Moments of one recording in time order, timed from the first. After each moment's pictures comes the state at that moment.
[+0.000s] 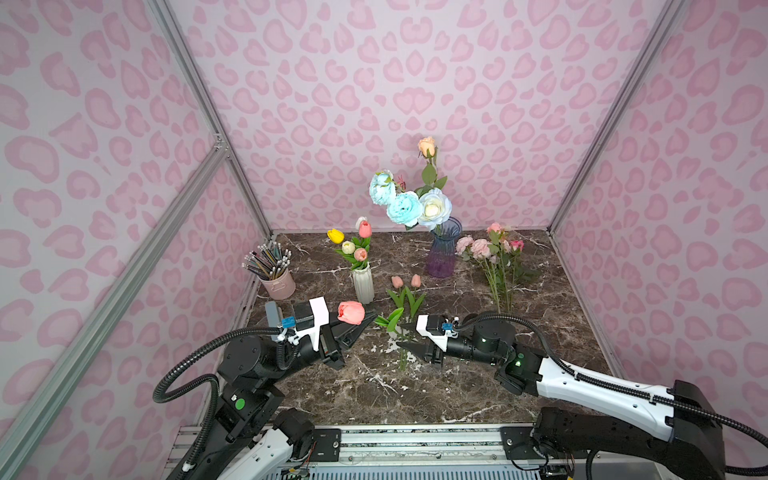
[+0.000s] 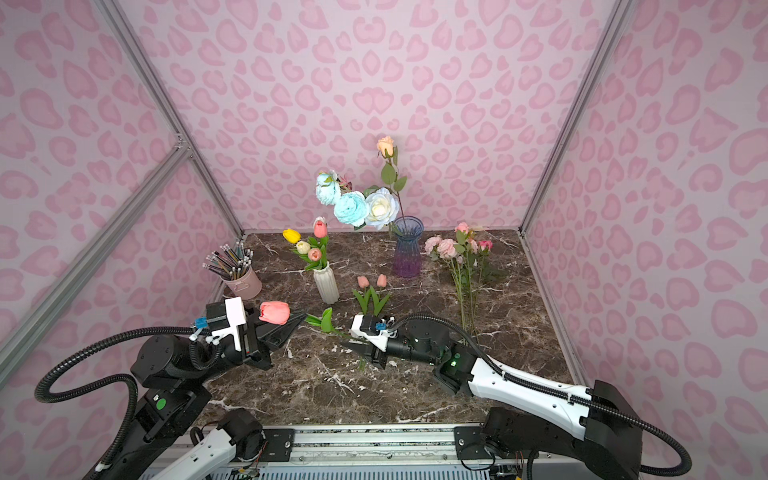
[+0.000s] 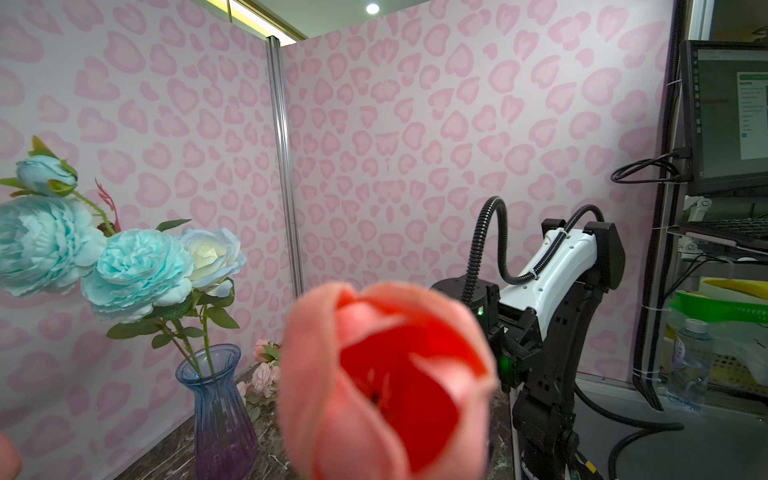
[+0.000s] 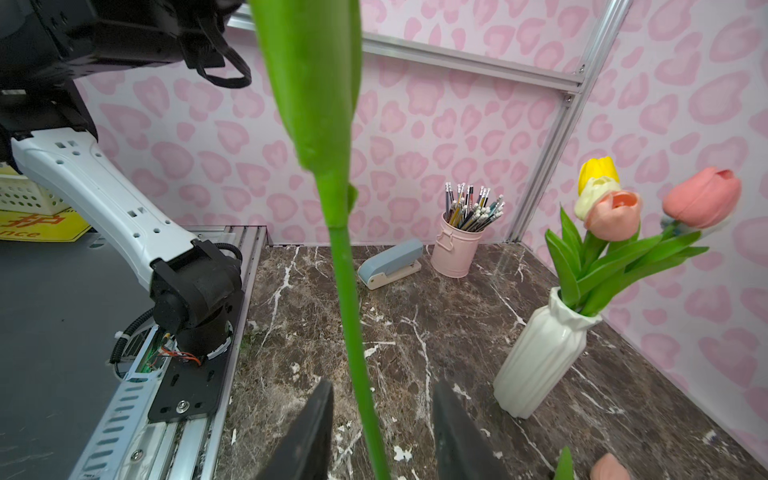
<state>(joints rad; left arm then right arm) -0.63 0.52 0.79 0.04 0.54 -0.11 1.00 1.11 0.69 0.32 -0.33 -0.16</state>
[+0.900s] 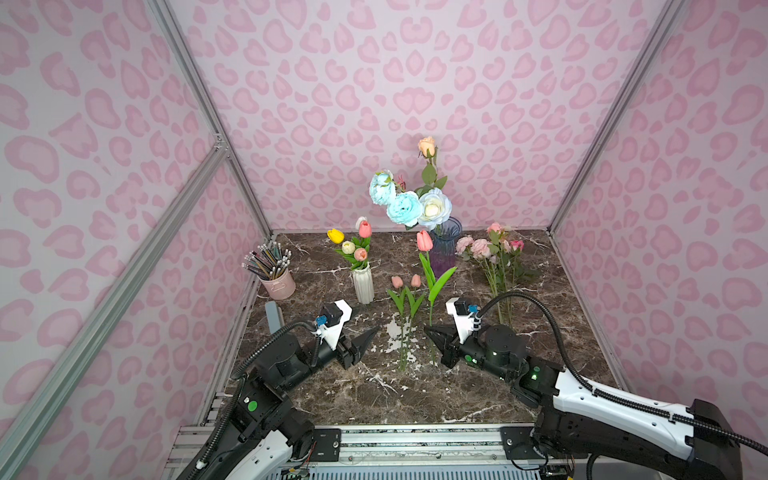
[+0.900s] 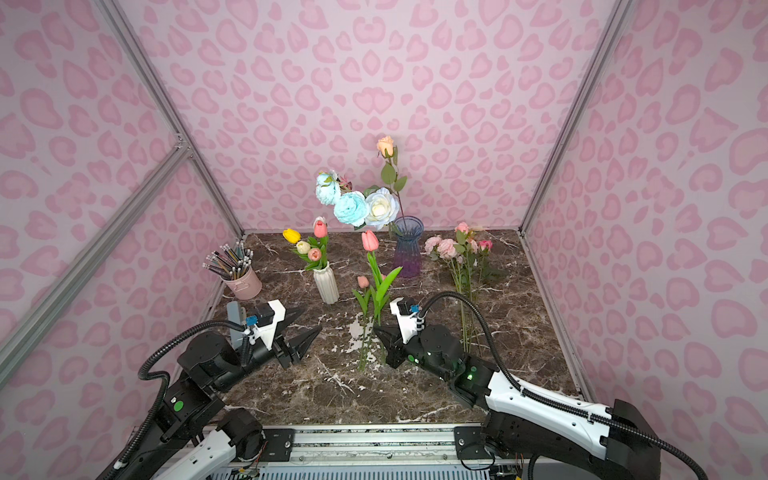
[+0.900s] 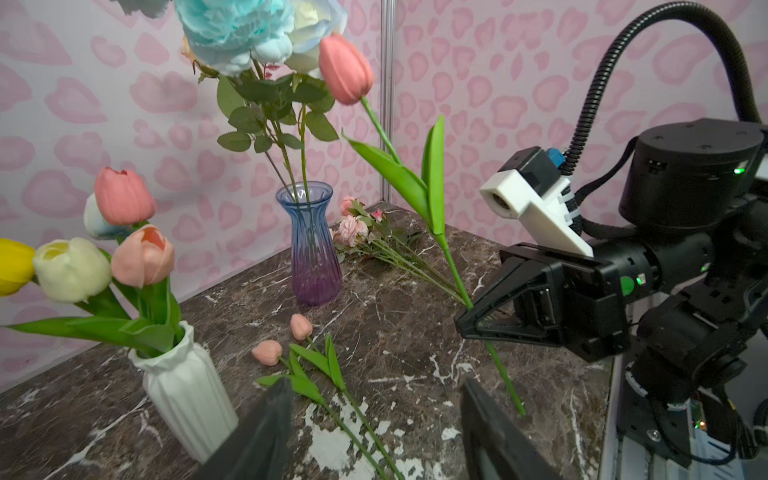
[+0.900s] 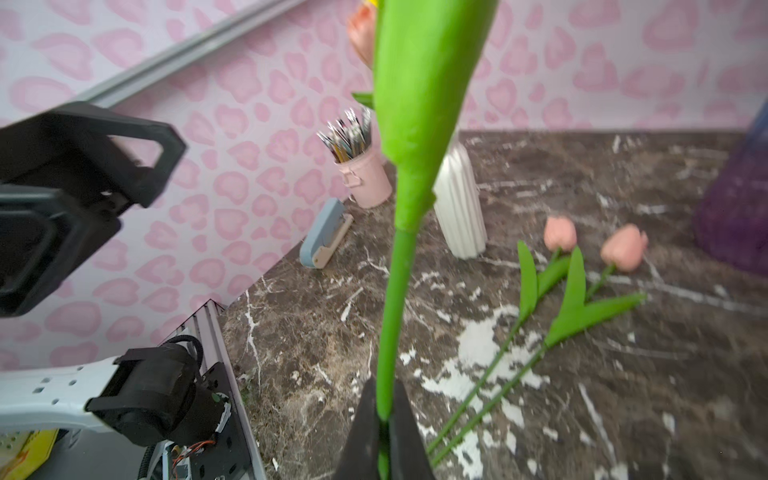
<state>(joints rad) -0.64 0.46 0.61 -0.24 0.23 0.04 0.97 0.97 0.53 0.16 0.03 0.51</state>
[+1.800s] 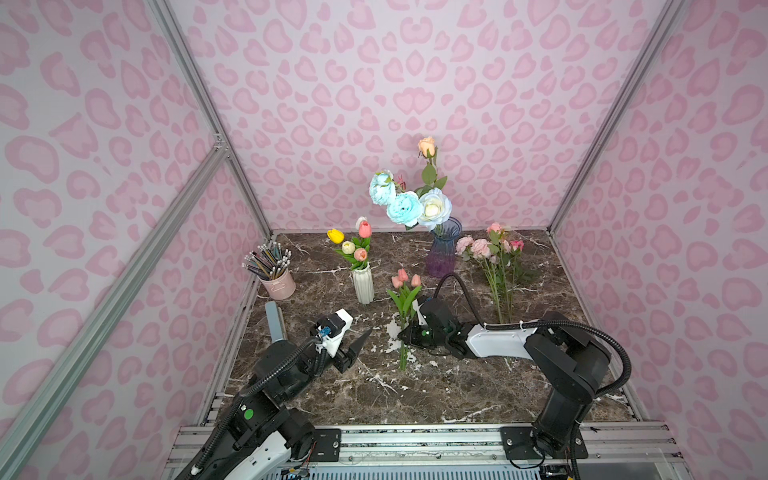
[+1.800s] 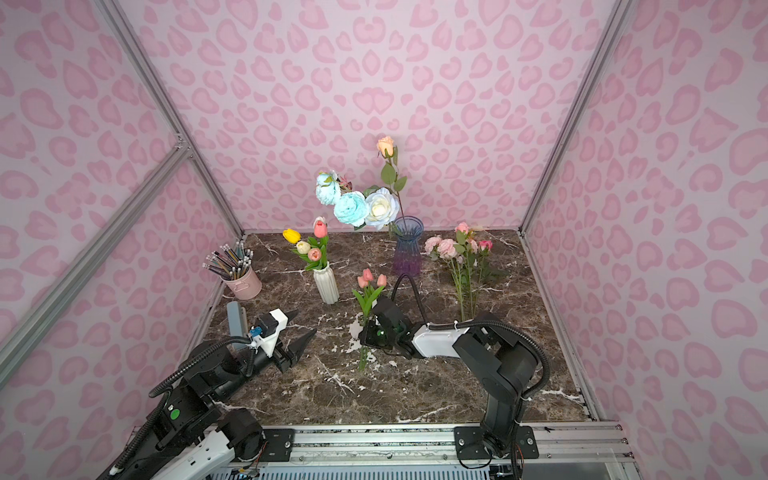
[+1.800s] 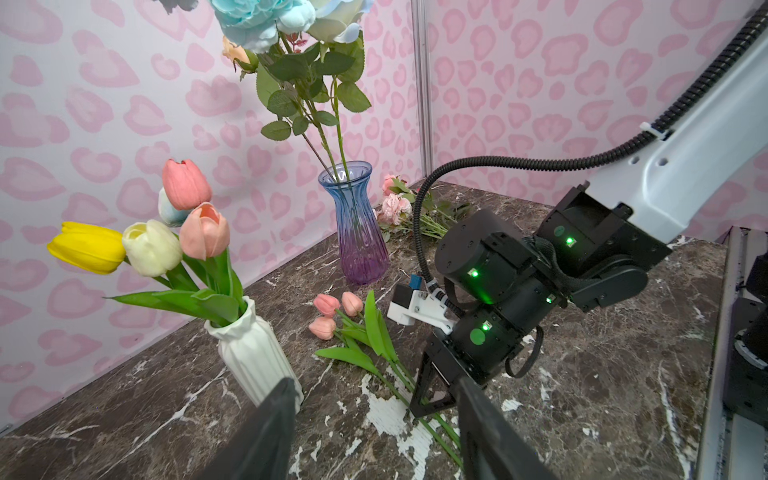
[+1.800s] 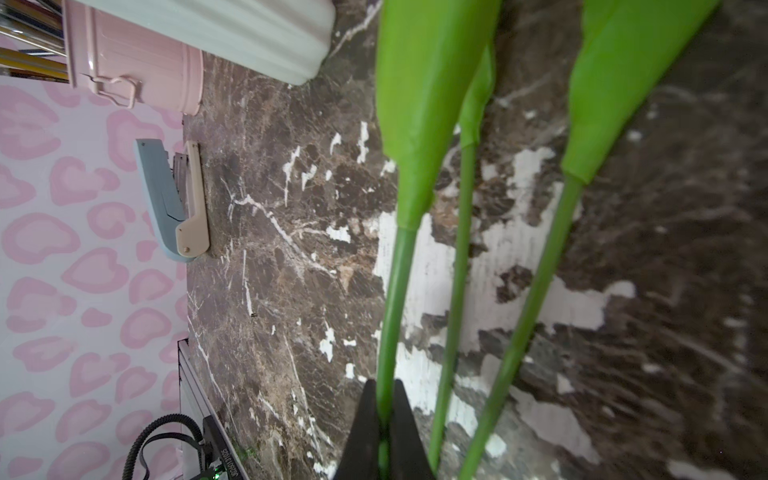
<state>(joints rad) -0.71 0.39 0.59 -0.30 0.03 0.16 0.82 1.79 0.83 0.20 -0.25 0.99</state>
